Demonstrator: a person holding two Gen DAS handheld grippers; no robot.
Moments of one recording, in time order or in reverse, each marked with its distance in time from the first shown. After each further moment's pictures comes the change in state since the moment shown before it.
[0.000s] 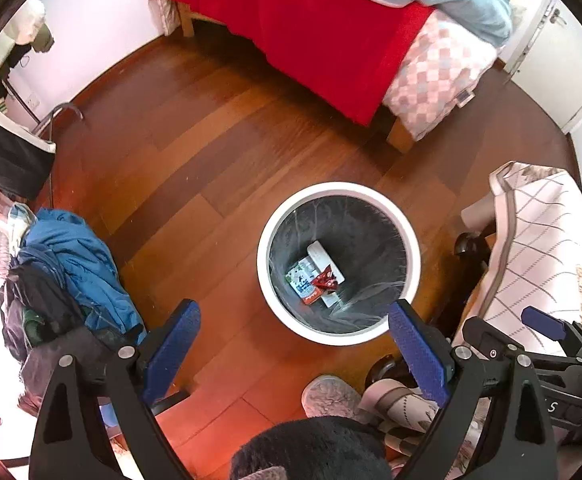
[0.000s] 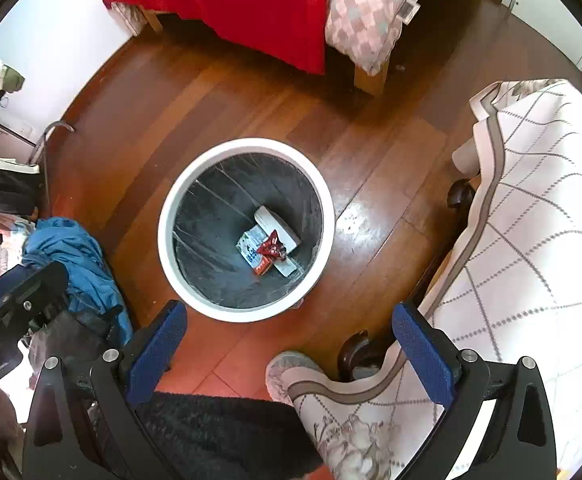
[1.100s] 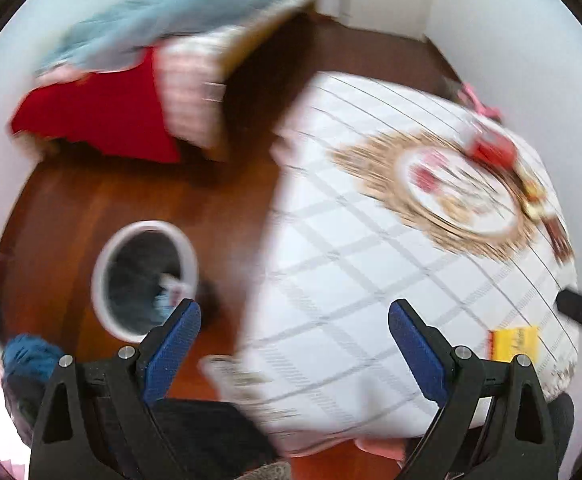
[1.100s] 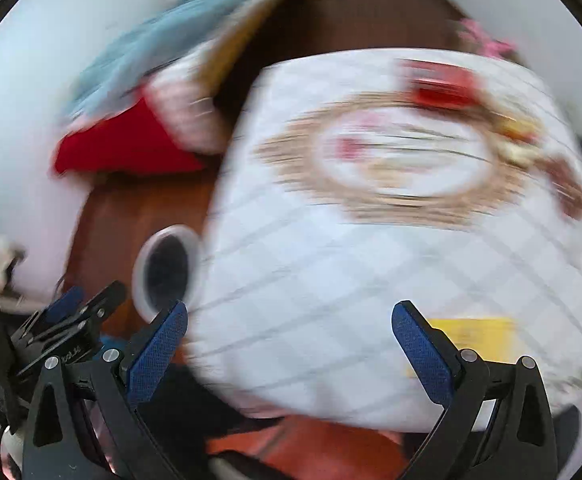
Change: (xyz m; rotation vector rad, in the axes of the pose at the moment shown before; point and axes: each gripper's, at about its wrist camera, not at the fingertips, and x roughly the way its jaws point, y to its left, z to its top) left arm -0.081 -0.308 -0.137 0.550 -0.067 -0.187; right arm -0.216 -0.276 -0.233 0.562 -0.272 0.015
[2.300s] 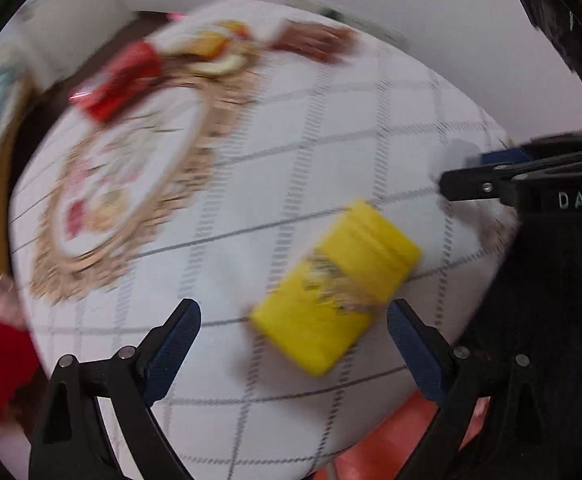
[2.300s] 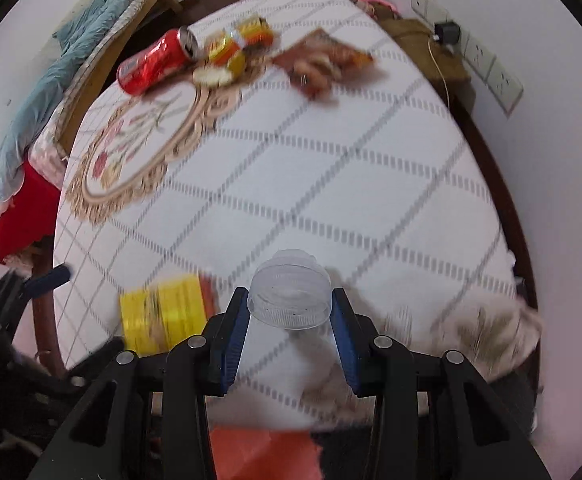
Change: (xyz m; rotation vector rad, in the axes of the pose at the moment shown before) left arm 0.056 -0.234 -0.058 0.940 0.167 -0.282; right arm 0.002 -0.236 -0.060 0.299 0.025 -0.132
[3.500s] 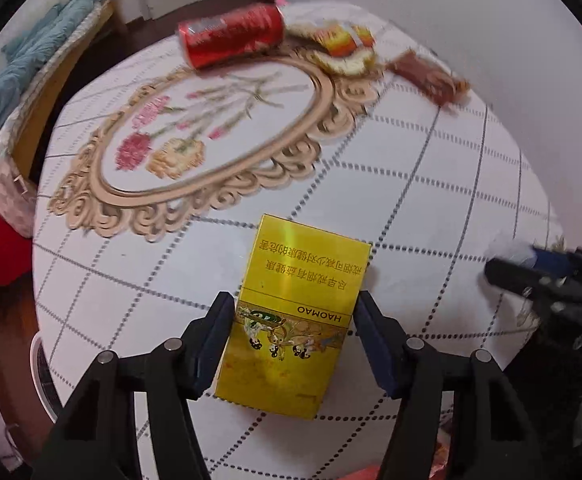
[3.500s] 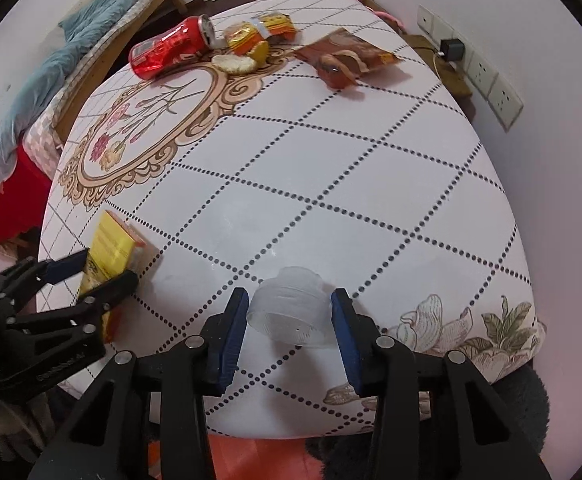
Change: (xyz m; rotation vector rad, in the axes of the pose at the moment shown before) left arm -0.011 0.037 0.000 -0.415 -0.090 0.102; right arm 0.011 0.026 -0.012 -0.068 -0.058 -0.062
